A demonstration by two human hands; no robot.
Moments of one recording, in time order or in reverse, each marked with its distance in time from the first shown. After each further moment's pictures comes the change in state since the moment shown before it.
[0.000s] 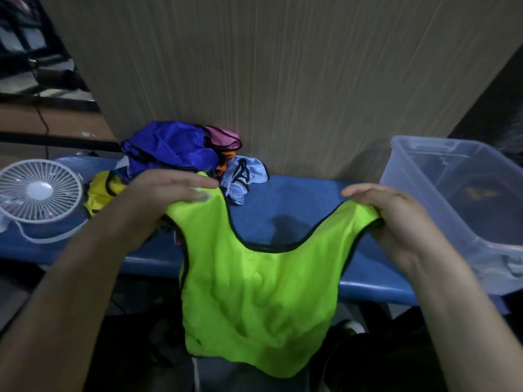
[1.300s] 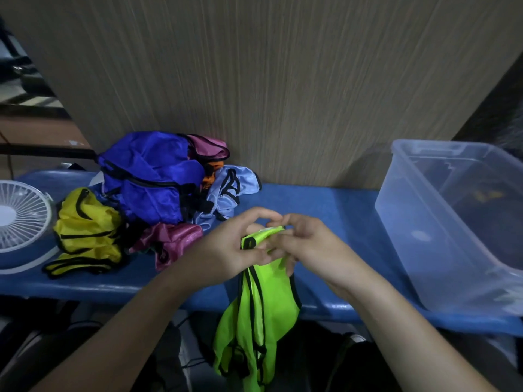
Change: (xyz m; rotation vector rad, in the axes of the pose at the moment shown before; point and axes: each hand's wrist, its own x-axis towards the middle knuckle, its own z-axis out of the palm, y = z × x) left_hand 0.038 -0.012 0.107 0.035 -0.323 0.198; right_hand 0.025 0.042 0.062 -0.159 -0.471 0.052
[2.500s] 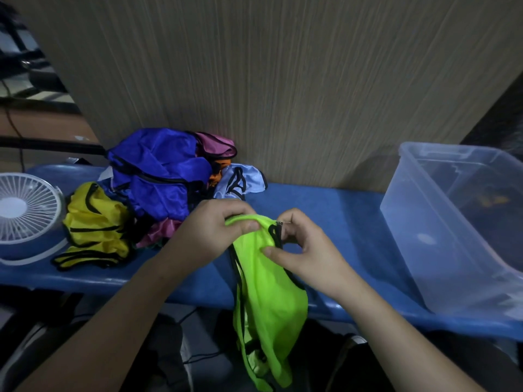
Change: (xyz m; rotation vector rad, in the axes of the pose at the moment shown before) left_hand 0.003 -0.015 -0.033 0.263 0.253 0.181; right_hand 0.014 0.035 0.009 -0.147 0.047 -0.395
